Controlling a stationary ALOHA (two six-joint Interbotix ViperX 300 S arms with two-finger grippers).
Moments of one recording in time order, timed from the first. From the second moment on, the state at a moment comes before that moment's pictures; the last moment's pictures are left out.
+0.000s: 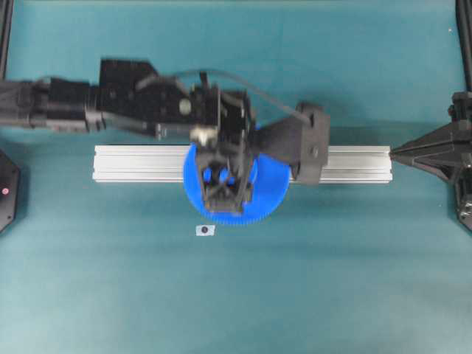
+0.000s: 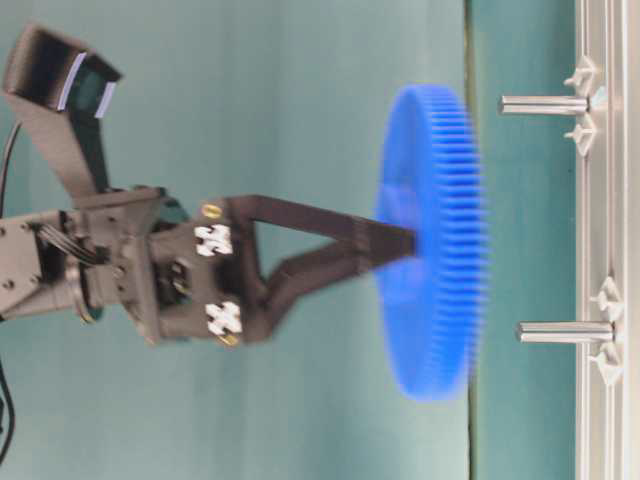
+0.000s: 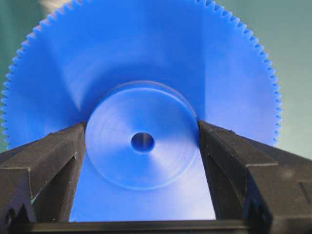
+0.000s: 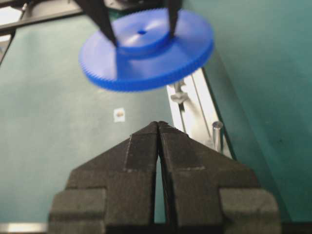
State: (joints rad) left arm 0.04 0.25 -0.19 0.02 1.24 0.13; right arm -0.05 -1.11 1.33 0.03 -0.04 0.16
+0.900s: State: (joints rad) left arm 0.11 0.52 -0.55 0.02 1.24 0.33; right arm -0.05 -1.12 1.34 0.03 -0.04 0.16
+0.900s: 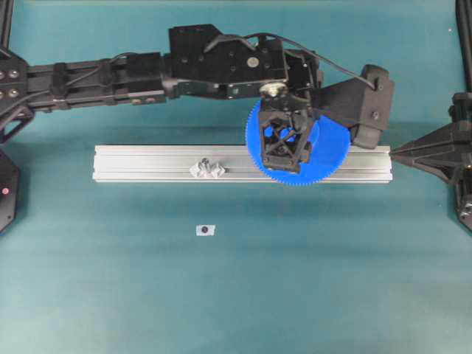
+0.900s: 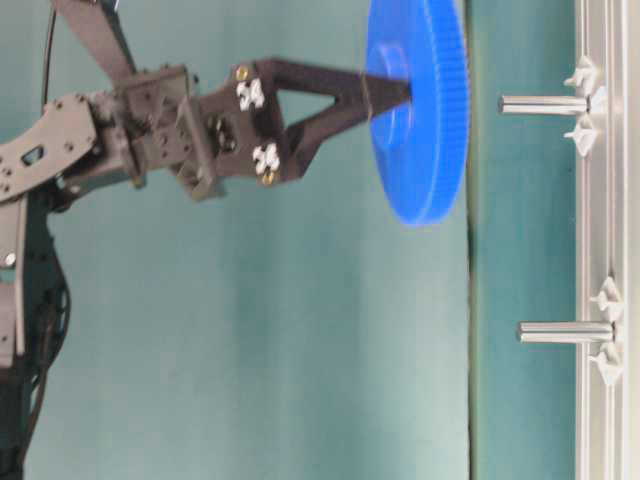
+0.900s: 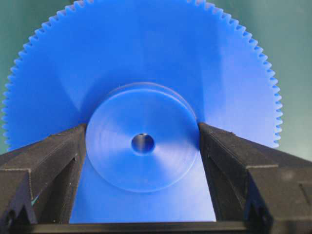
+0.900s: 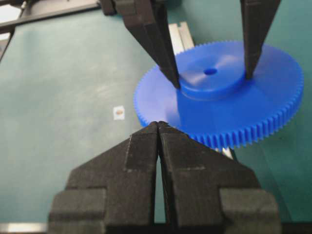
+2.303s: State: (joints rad) left arm 0.11 0.55 -0.46 0.02 1.19 0.29; right arm -0.05 -1.13 1.35 0.03 -0.02 0.19
